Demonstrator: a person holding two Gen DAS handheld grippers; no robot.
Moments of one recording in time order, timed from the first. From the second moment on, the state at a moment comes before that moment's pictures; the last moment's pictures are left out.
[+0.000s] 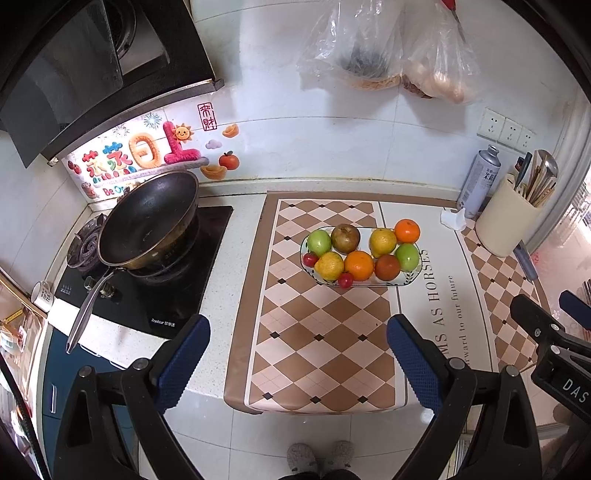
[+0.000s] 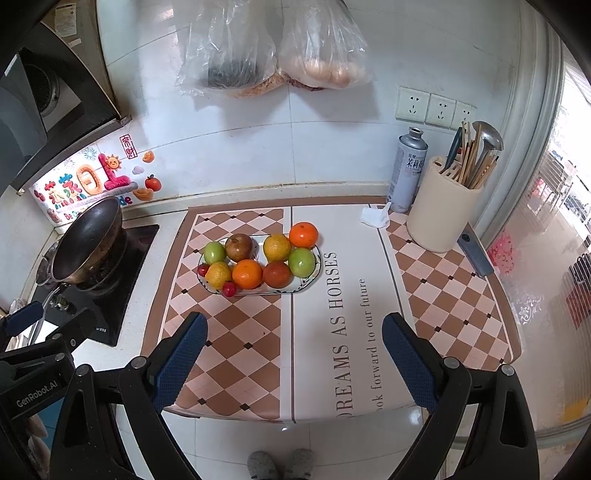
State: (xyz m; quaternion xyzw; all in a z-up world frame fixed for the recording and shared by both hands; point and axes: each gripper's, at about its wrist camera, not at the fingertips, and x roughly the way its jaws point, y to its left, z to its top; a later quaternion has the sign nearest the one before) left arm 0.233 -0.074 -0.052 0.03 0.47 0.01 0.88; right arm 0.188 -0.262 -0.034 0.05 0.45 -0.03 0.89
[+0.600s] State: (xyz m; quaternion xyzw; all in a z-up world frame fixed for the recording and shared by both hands) left arm 0.227 -0.079 -0.047 0.03 0.47 0.01 0.88; right arm 0.185 -0.263 -0.032 0.05 0.45 -0.02 0.89
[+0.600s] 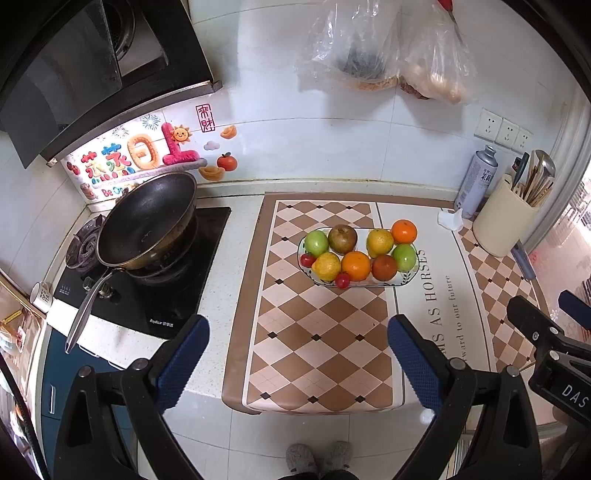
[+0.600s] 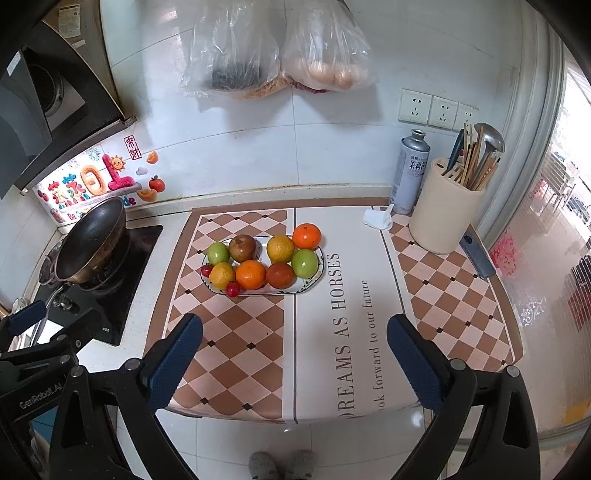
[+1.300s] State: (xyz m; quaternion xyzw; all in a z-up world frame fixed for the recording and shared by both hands) left arm 0.225 -0.079 -0.045 0.03 0.46 0.01 0.89; right arm 0.183 -0.265 -0.030 0.05 0.45 -0.02 0.89
